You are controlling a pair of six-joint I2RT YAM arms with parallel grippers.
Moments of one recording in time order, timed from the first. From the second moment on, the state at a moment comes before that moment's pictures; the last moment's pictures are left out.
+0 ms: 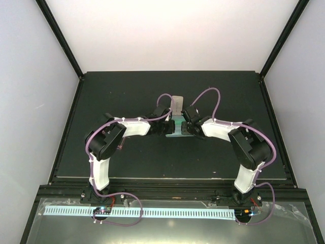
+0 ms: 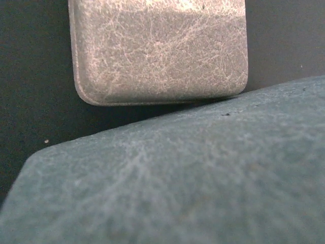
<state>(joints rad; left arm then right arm) -0.68 1.96 1.12 -0.06 0.18 -0.68 0.61 1.78 0.99 -0.27 0.14 0.55</state>
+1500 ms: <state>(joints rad) -0.31 0.85 0.44 -0.44 -0.37 -0.78 0.84 1.52 0.92 -0.29 0.17 0.58</state>
